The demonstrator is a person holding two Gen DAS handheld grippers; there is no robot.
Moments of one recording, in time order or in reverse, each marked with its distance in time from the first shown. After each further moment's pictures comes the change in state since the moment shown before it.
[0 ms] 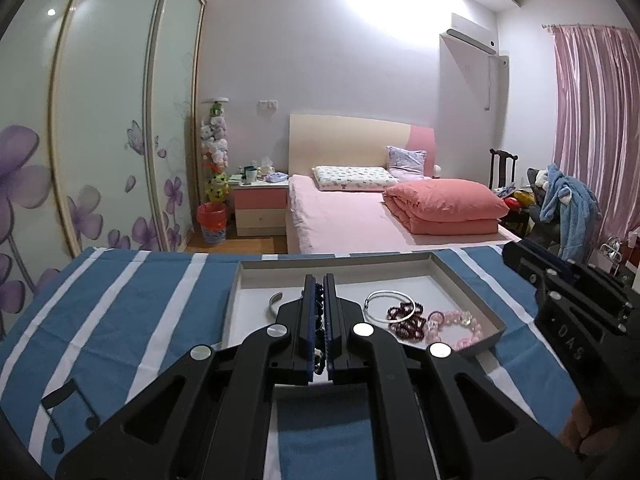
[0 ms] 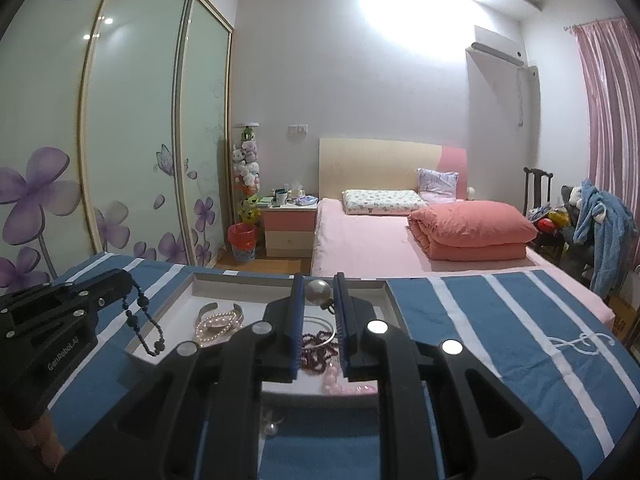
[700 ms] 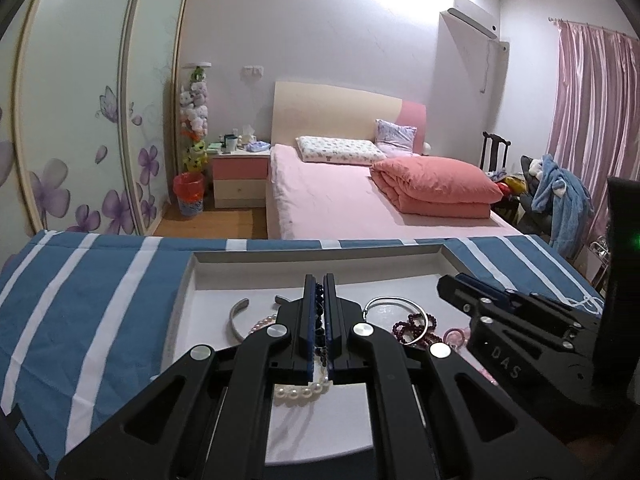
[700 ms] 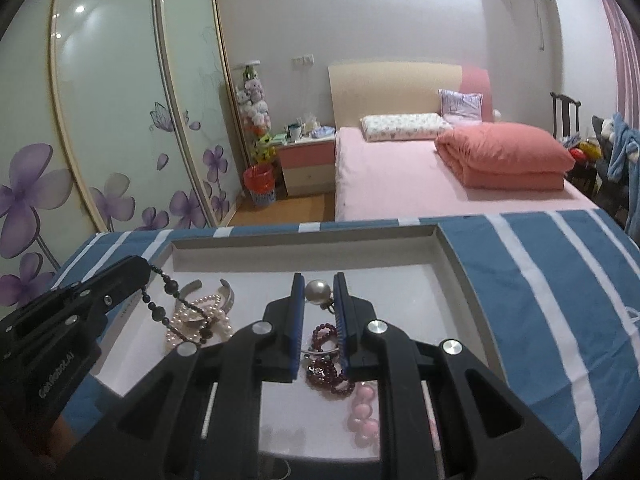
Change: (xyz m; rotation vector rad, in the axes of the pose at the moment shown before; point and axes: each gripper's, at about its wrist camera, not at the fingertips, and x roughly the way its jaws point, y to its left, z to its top) left arm 0.083 -0.002 0.002 -0.029 0.114 -0.072; right arm 0.125 -0.009 -0.016 0.104 0.267 0.090
